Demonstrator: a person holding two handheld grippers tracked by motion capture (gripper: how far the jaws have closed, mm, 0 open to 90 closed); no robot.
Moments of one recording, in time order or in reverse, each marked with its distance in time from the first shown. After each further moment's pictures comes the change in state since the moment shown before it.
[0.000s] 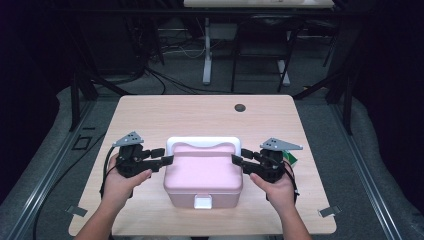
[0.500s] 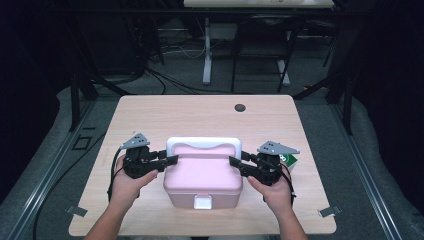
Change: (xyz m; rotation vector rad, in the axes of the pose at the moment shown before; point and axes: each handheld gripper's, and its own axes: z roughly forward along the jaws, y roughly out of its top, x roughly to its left) left arm -0.005 -0.006 0.009 -0.031 0.008 0.029; right arm 0.005 -0.008 0.002 -0.044 0.015 -0.033
